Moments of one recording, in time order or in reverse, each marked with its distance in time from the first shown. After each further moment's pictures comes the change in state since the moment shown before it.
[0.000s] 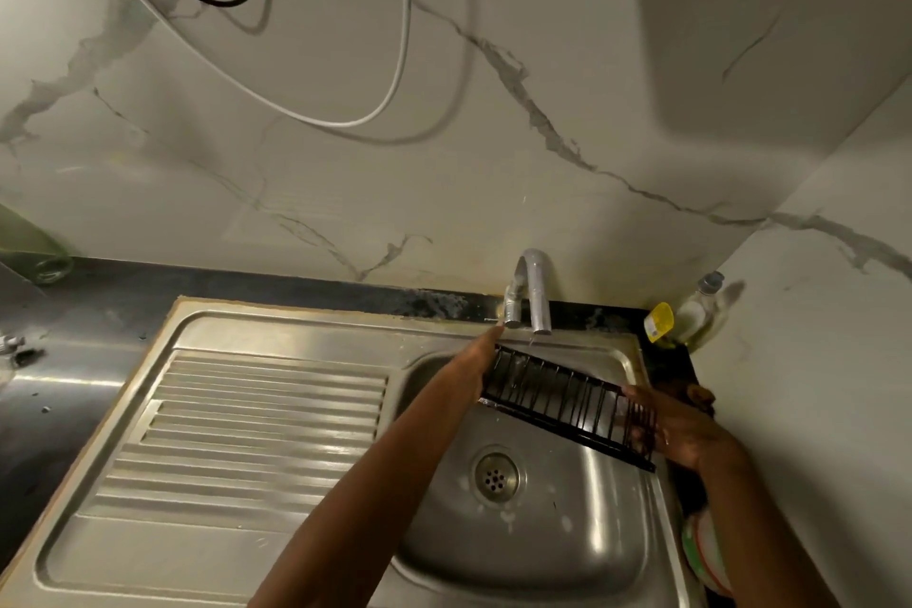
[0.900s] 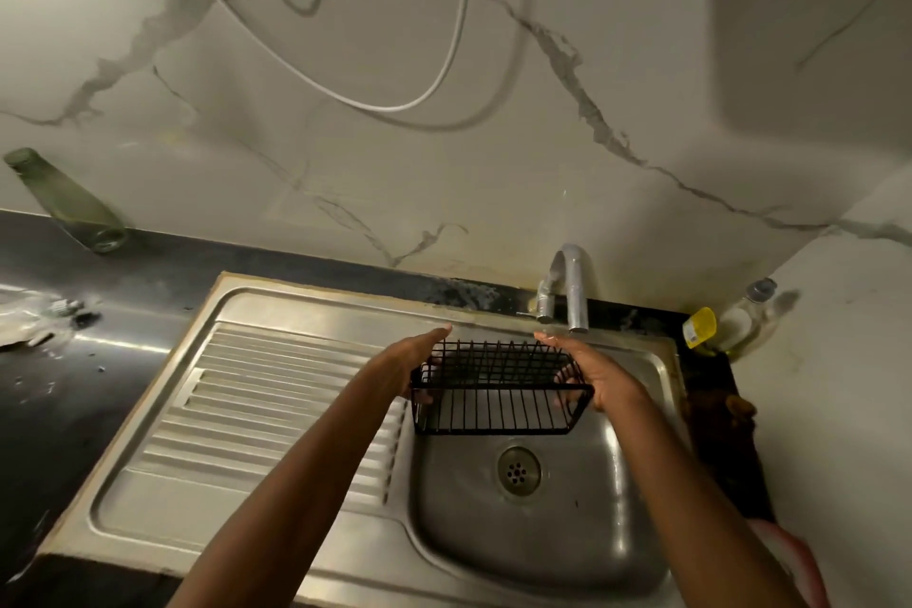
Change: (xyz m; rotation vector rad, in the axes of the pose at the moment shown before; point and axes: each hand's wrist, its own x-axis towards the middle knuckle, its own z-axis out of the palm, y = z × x) left_hand -0.002 -0.008 -0.127 0.217 0.120 -0.024; right_hand 0.028 -0.044 0.152 -0.188 -0.148 0.027
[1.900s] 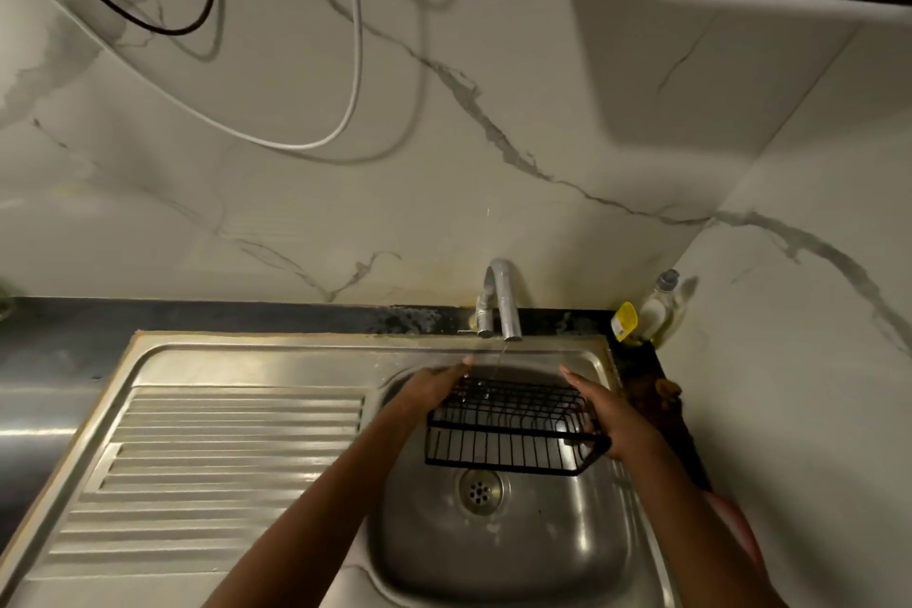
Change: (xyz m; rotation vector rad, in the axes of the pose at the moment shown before) left_hand -0.027 0.007 0.085 0.267 -0.118 0.357; right_hand -0.045 0.056 -0.078 0.238 0.218 0.053
